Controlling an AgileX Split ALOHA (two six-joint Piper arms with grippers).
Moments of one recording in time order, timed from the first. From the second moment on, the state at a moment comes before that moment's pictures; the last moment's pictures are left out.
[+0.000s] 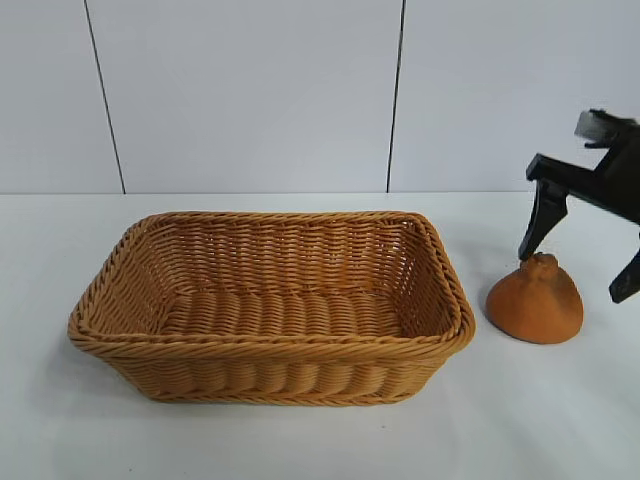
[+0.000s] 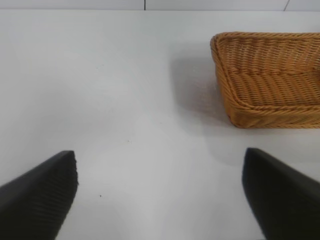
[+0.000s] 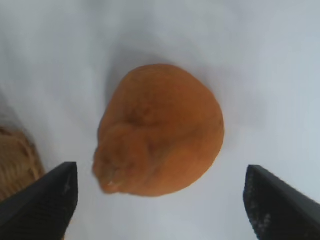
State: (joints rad) left arm -0.04 0.00 -0.51 -0.05 1.07 0.00; right arm -0.03 2.05 -1.23 0.38 0.75 -0.06
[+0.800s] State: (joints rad) left arm -0.04 0.00 -0.51 -0.05 1.07 0.00; right arm 0.21 1.73 -1.39 0.36 0.92 -0.07
